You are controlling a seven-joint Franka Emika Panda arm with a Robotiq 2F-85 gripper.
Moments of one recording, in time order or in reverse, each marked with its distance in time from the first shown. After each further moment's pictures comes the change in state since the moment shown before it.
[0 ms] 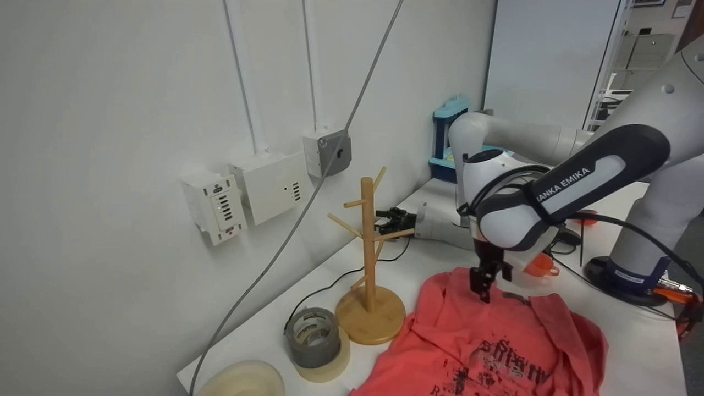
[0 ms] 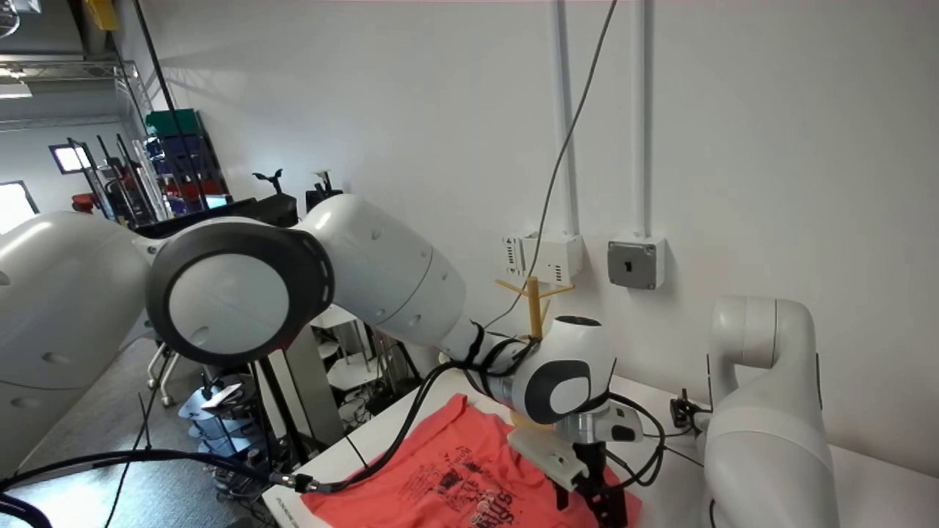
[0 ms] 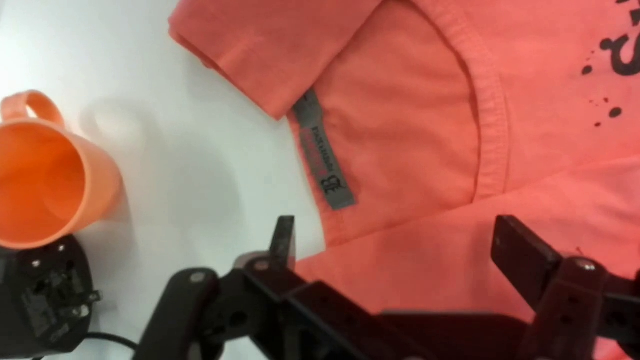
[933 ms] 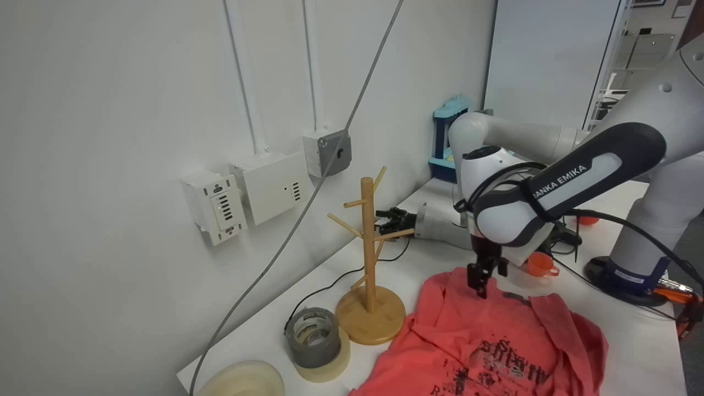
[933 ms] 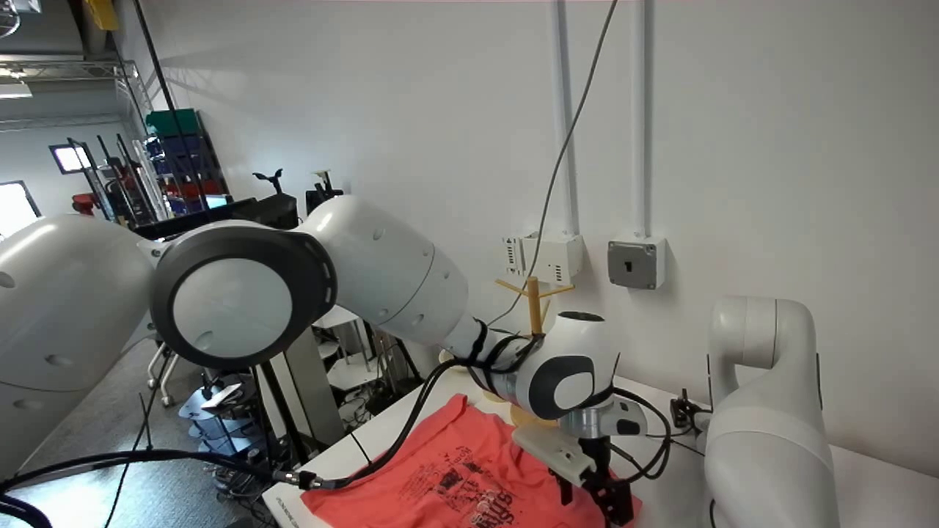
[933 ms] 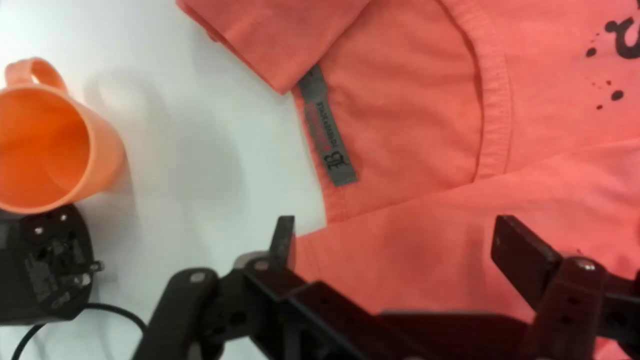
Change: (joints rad) arm -0.003 0.008 0.001 0.030 0.000 -0.006 -0.036
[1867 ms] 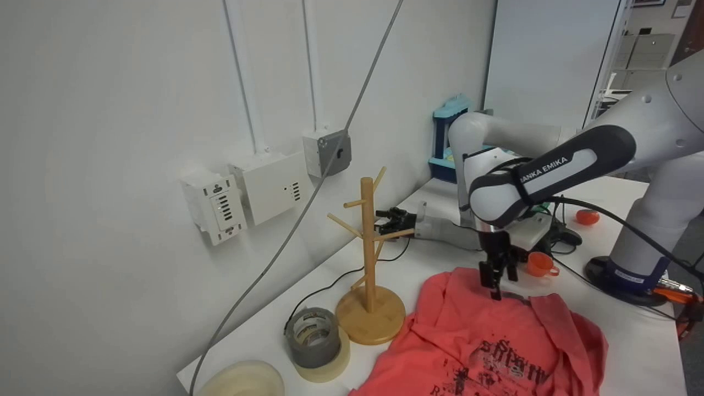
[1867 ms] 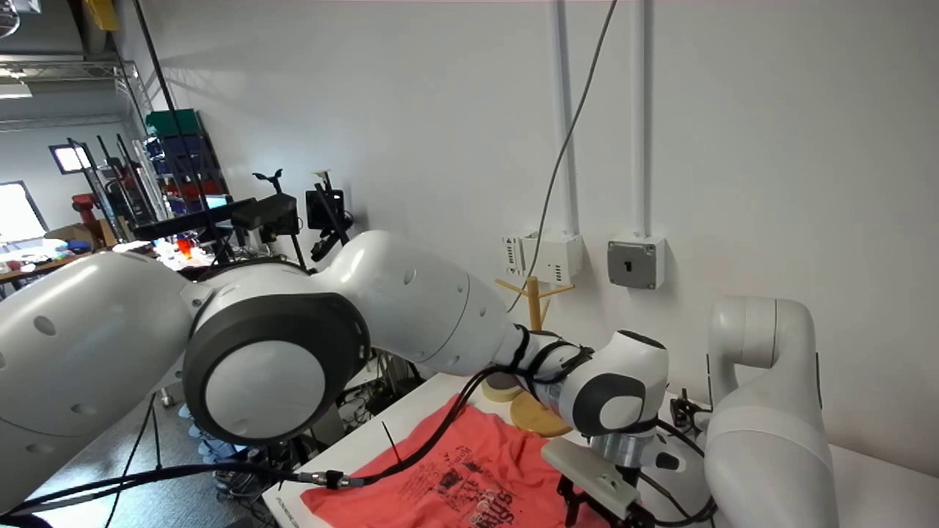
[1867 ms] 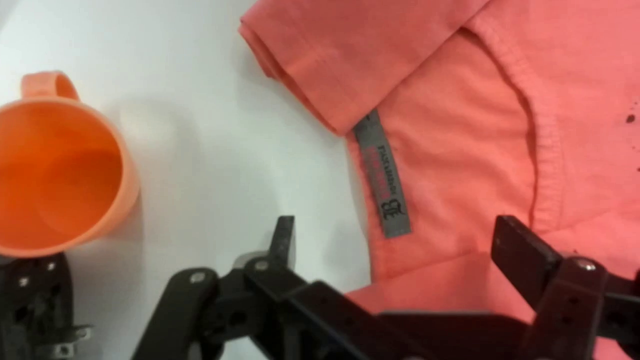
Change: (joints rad) arm -0.123 0.145 0.062 0.253 0.066 -0.295 -0.204
